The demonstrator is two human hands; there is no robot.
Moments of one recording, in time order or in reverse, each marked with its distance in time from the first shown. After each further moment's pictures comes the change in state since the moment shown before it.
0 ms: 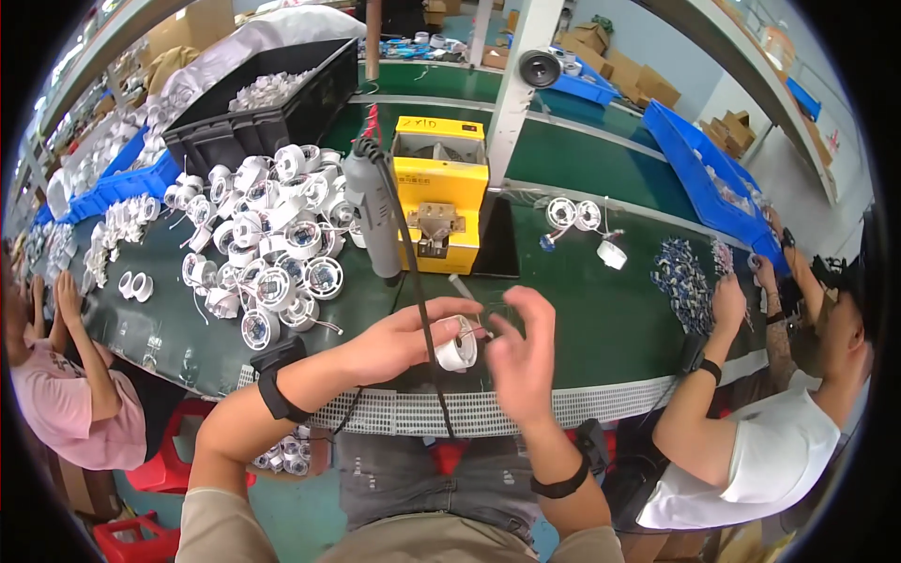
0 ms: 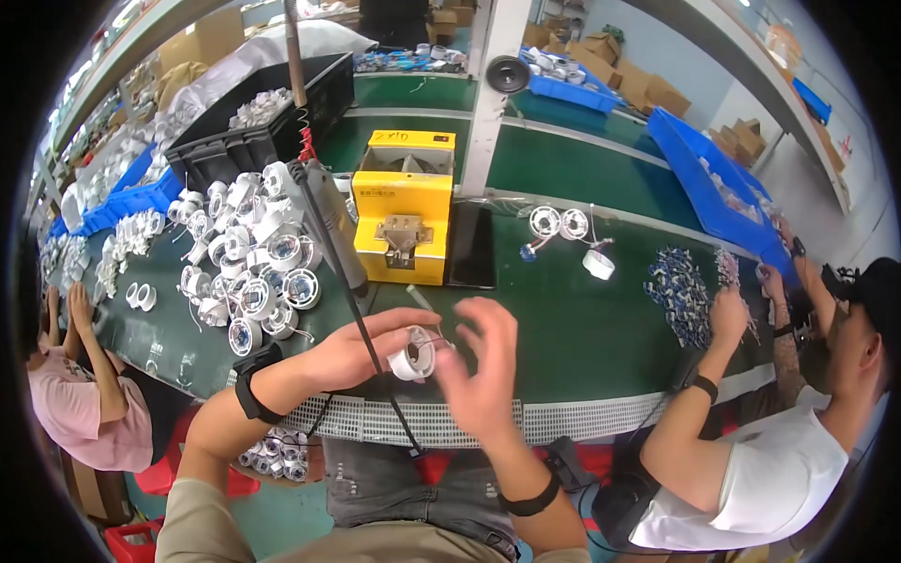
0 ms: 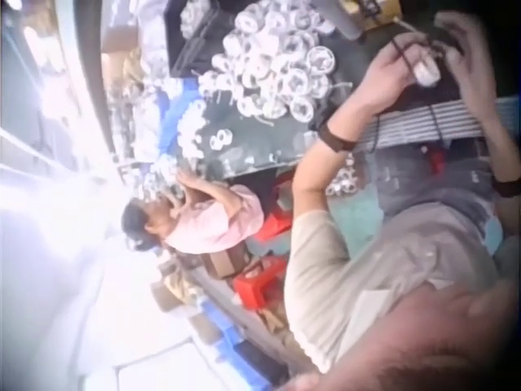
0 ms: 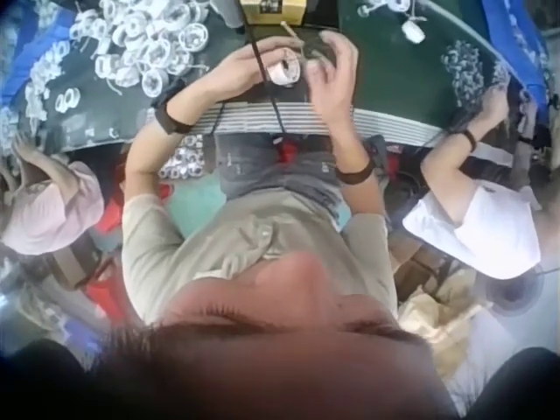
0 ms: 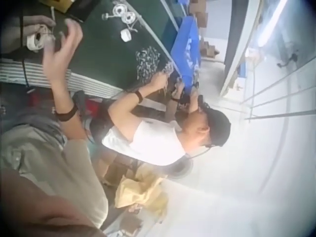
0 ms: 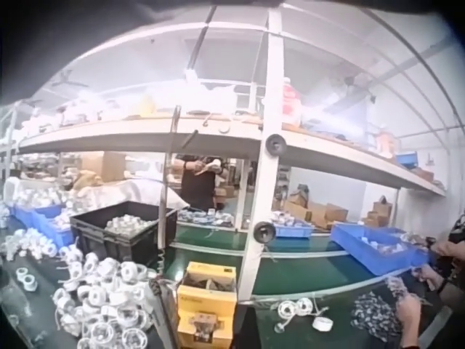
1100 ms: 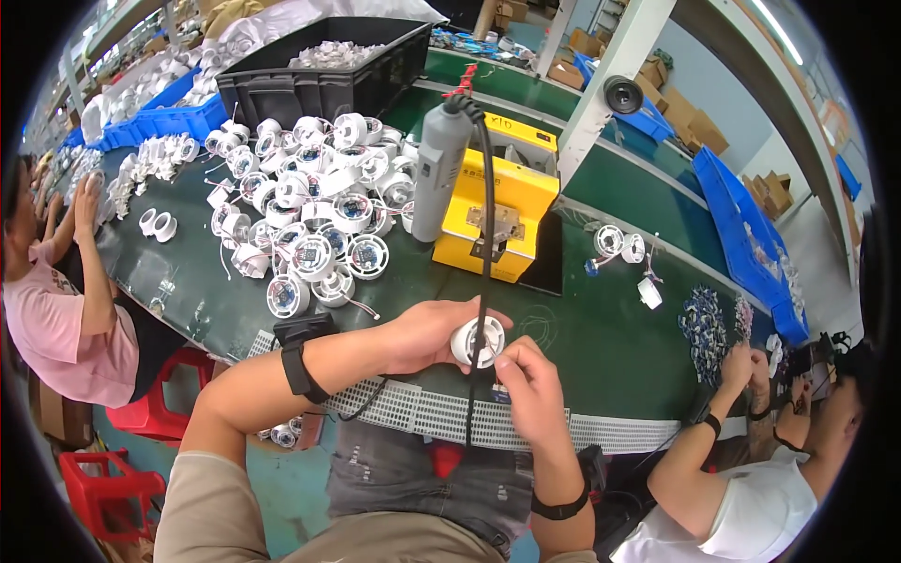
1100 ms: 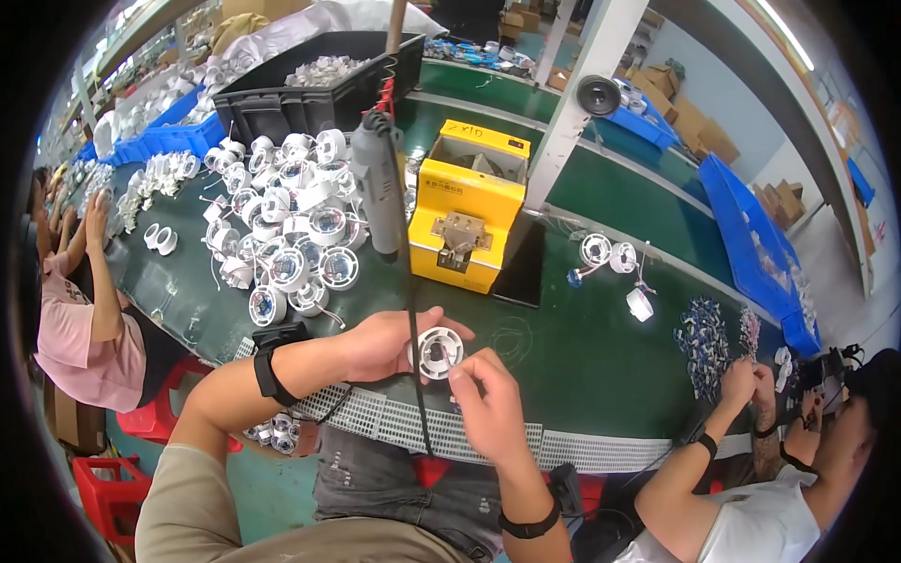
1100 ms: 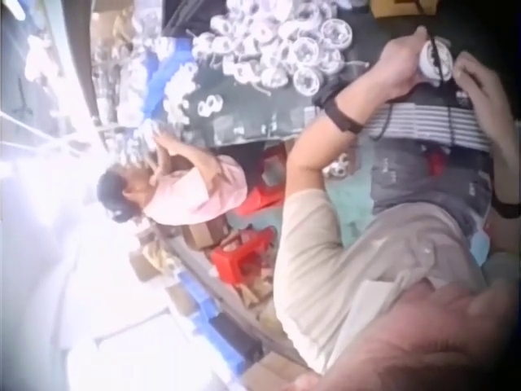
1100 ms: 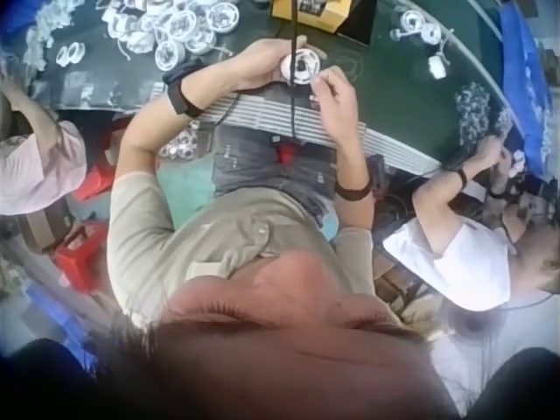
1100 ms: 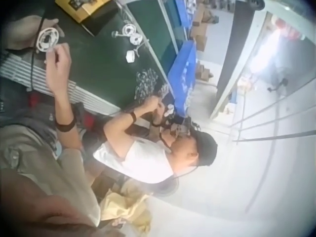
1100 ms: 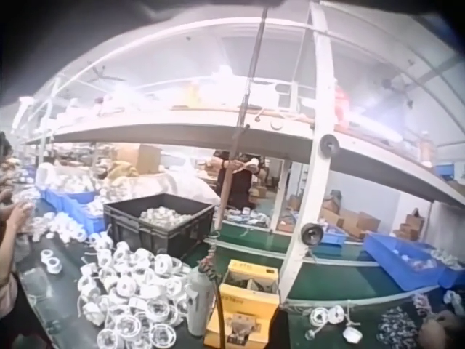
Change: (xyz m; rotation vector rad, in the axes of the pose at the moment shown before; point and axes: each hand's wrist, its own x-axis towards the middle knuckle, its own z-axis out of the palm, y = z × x) left_hand 0.004 -0.009 -0.018 -0.117 0.217 -0.145; right_hand -0.003 0.000 0.000 -0.205 -0.445 0.235
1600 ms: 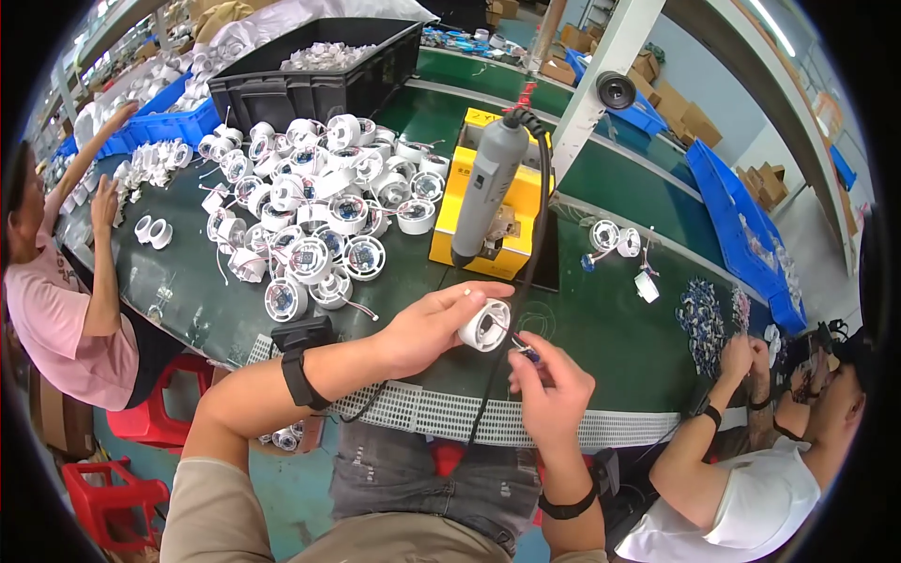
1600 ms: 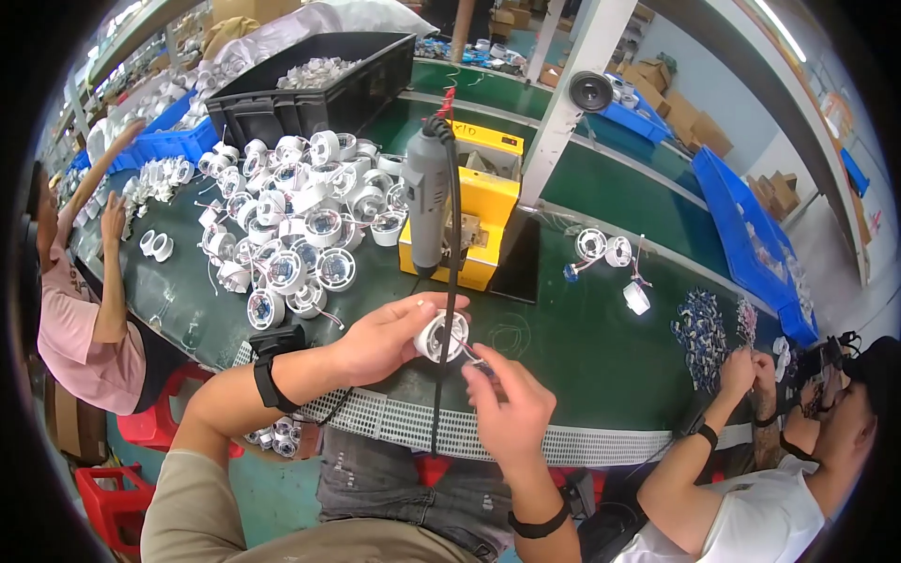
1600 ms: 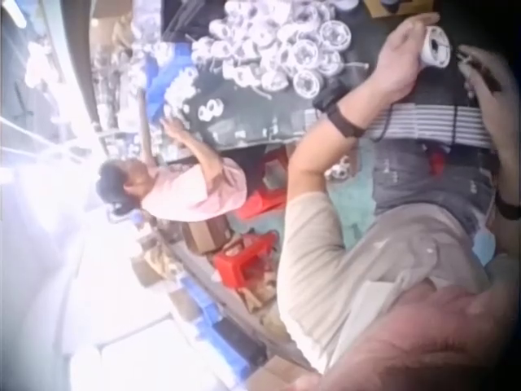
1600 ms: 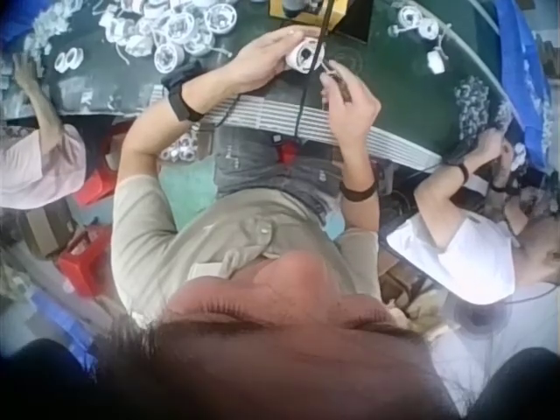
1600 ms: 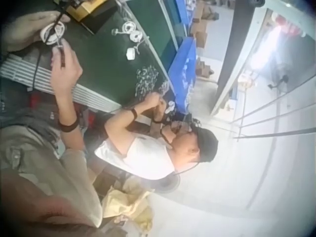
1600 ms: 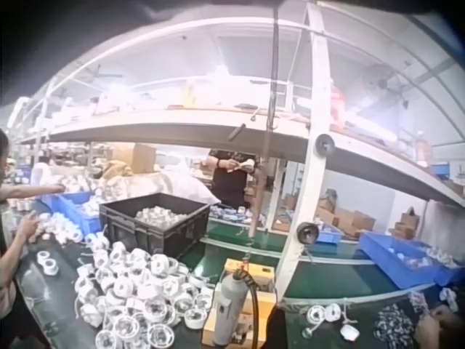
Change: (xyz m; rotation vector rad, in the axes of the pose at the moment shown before) left_hand -0.002 -0.004 0.008 0.046 -0.026 0.306; right_hand -0.012 -0.015 -0.001 -0.222 0.323 -0.097
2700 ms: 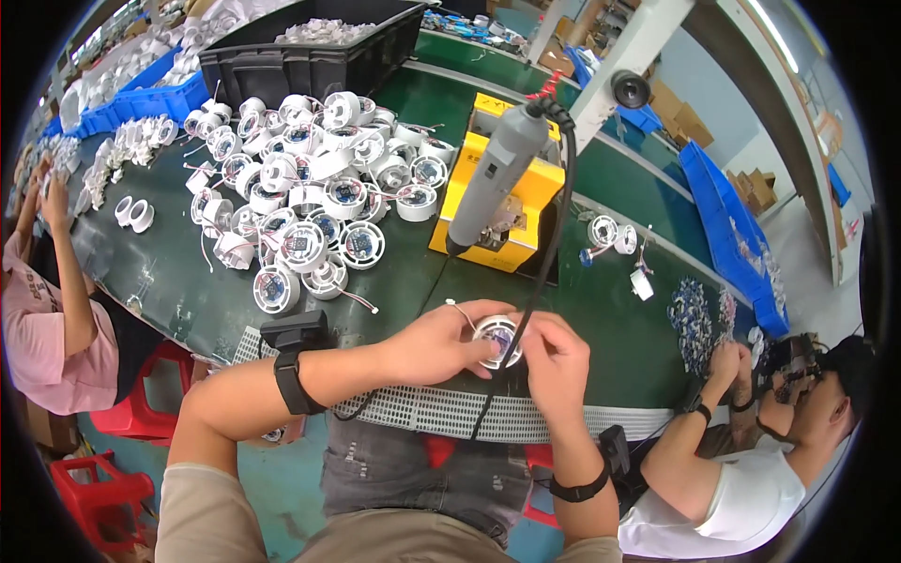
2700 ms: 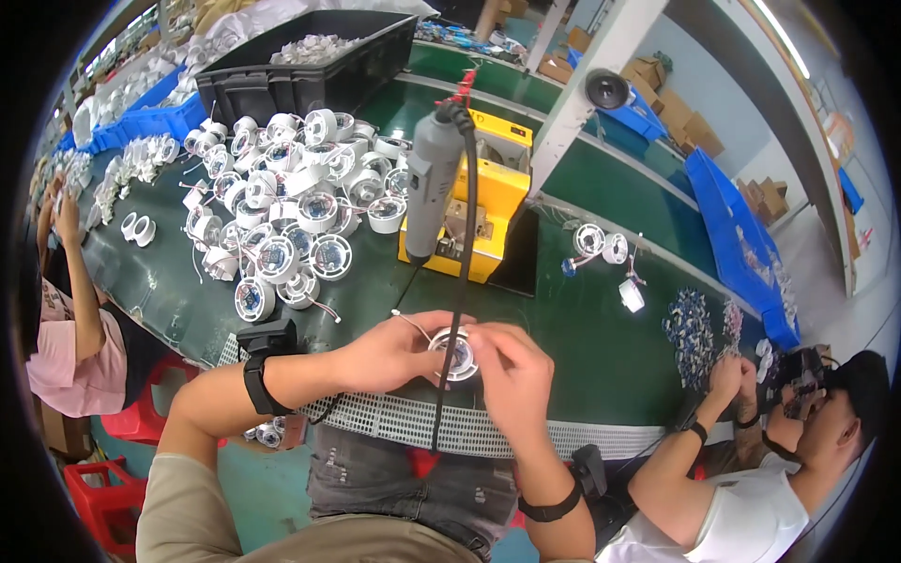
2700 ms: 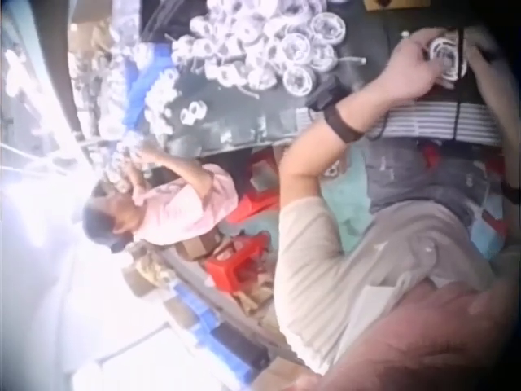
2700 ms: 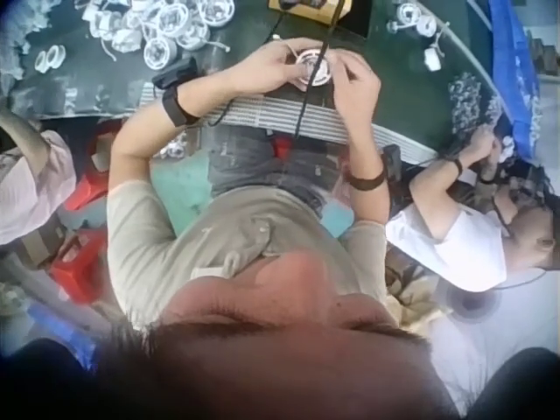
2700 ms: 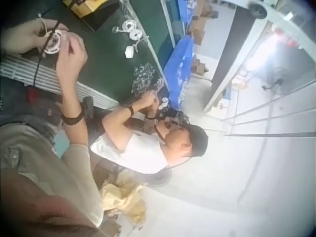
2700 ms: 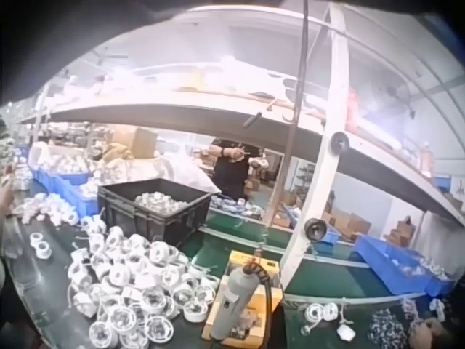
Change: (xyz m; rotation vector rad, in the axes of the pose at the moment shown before) left_hand -0.009 0.007 0.006 0.258 -0.118 -0.064; right_hand 0.029 0.027 0.002 0.165 -0.124 -0.005
